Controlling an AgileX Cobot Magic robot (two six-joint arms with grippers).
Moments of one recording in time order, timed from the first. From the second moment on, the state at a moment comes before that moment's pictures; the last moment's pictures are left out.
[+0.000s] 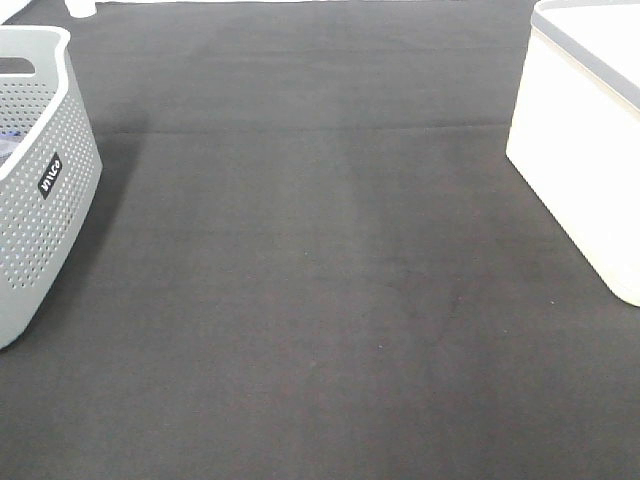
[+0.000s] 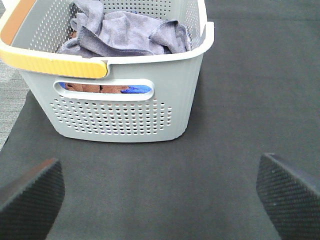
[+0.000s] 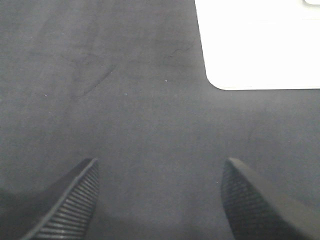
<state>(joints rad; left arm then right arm) 0.05 0.00 -0.52 0.06 1.08 -0.07 0.04 0.00 -0.45 0.02 1.11 -0.06</state>
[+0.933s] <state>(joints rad) 0.05 0.00 -0.52 0.06 1.08 -0.07 0.04 0.00 -0.45 0.02 1.11 -0.06</state>
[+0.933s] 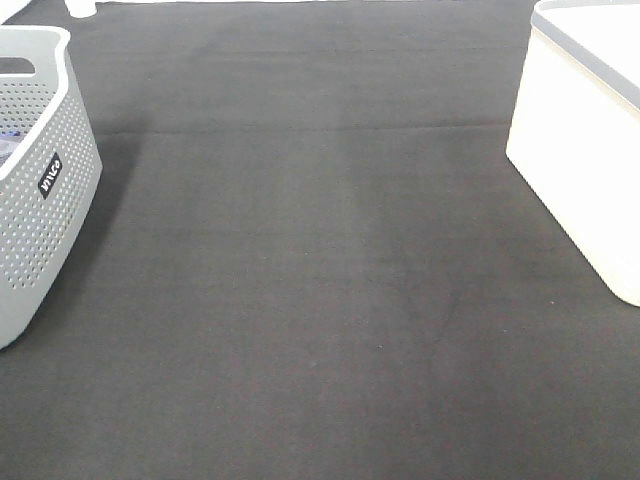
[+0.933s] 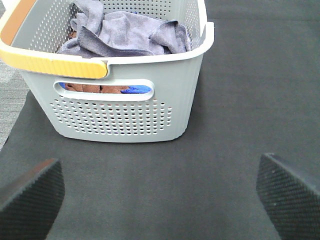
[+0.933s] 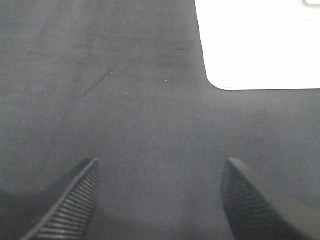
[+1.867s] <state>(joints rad) 0.05 0.25 -0.70 0.06 1.19 0.11 0.04 0.00 -0.45 0.02 1.11 -0.06</state>
